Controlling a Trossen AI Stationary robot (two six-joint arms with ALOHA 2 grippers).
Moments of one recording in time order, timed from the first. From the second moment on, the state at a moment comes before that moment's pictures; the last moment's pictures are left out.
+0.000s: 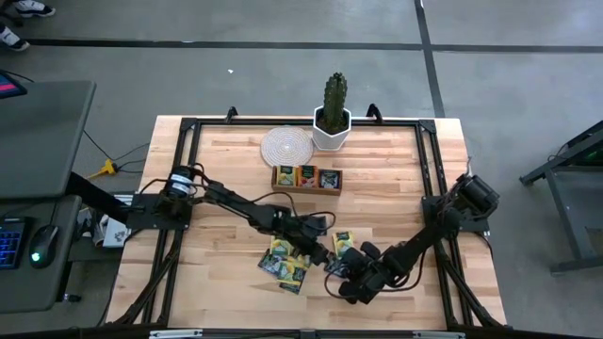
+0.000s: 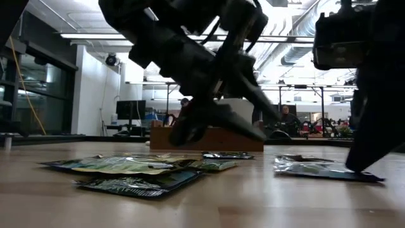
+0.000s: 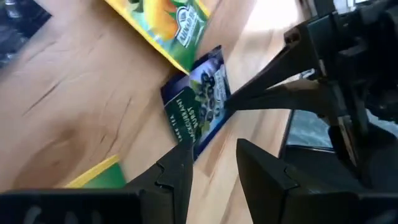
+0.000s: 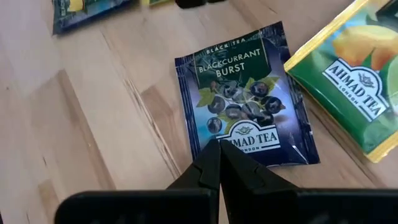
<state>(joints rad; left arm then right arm) -0.22 2.05 1.20 0.21 0.25 -1.13 0.68 1.84 0.97 -0.24 0.37 1.23</state>
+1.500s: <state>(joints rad) -0.20 2.09 1.20 0.12 0.22 -1.10 0.52 1.87 0.96 -0.05 0.38 1.03</state>
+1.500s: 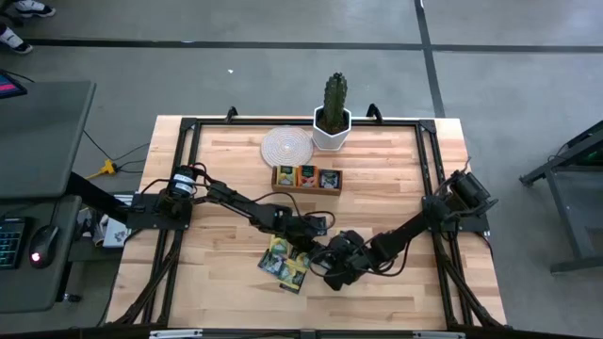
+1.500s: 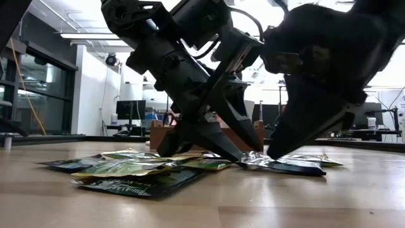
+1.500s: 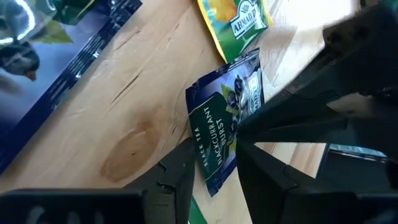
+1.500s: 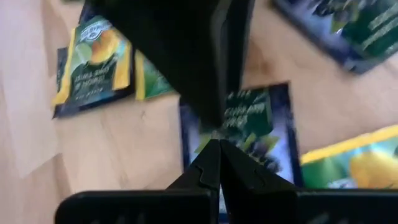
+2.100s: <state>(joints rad) -0.20 2.09 1.20 0.08 0.19 -1.01 0.52 1.78 0.97 -0.11 0.40 1.04</state>
